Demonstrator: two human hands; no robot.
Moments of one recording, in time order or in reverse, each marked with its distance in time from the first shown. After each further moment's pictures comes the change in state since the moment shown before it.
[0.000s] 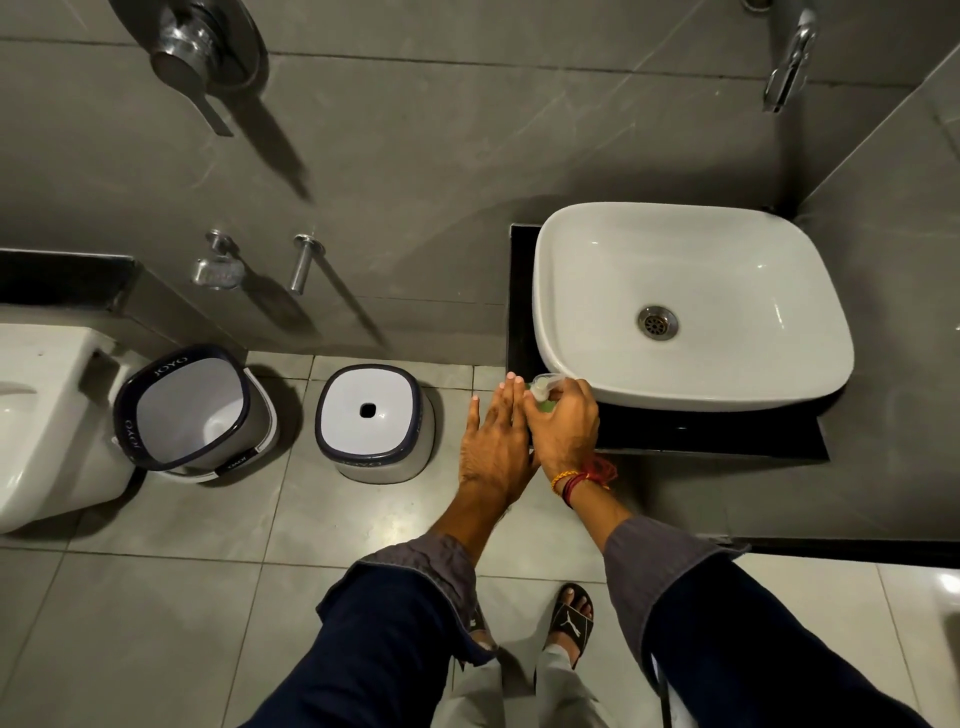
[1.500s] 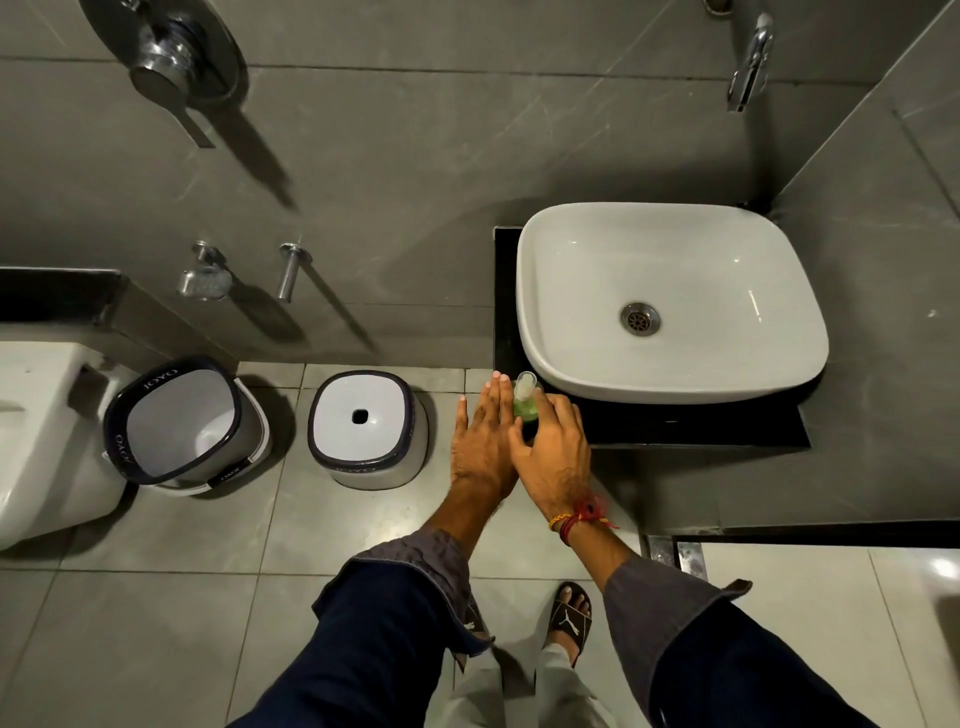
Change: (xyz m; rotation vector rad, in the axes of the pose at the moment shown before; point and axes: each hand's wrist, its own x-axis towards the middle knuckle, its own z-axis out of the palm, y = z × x) left_hand -0.001 0.005 -0.003 0.026 -0.003 -0.016; right_hand -0.029 0.026 -0.011 -0.240 -0.061 -0.255
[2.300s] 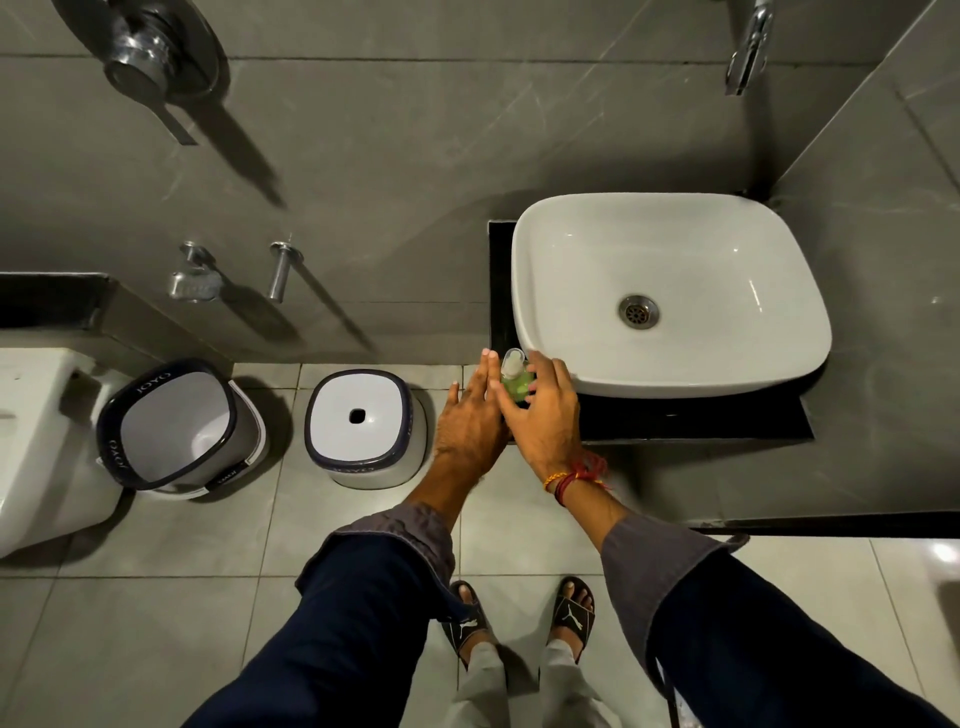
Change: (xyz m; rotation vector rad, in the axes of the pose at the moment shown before) left_hand 0.026 -0.023 -0.007 -0.045 0.041 0.084; right_hand 0.036 -0.016 -0.001 0.267 0.040 0.023
